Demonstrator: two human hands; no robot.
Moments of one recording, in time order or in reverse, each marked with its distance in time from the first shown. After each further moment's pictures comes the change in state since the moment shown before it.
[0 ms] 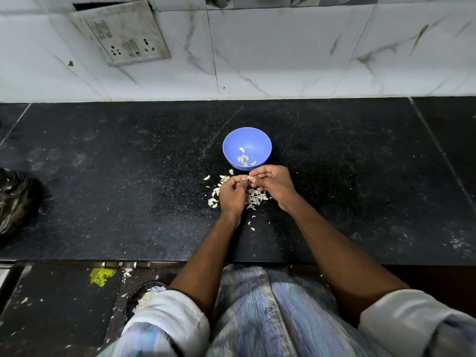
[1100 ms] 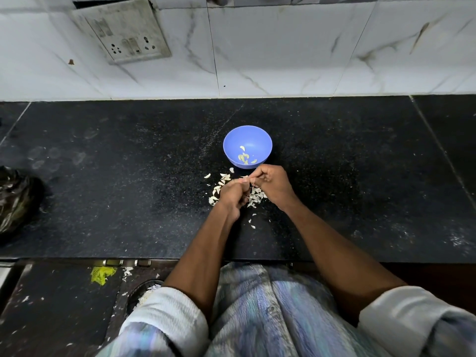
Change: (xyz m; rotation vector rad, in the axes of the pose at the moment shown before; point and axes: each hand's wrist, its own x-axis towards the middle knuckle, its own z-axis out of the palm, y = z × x) left_hand -0.005 0.022 -0.004 -0.061 -0.064 -0.274; right_hand -0.001 0.007 0.006 -0.173 -0.005 -0.200
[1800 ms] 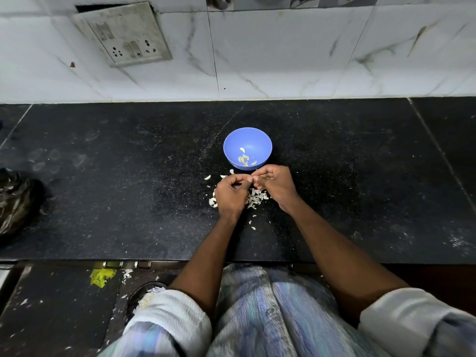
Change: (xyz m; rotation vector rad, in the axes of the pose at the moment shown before) left_hand -0.003 -0.010 -0.008 0.372 0.138 0.574; right_hand -0.002 -0.002 -0.005 0.140 0.066 0.134
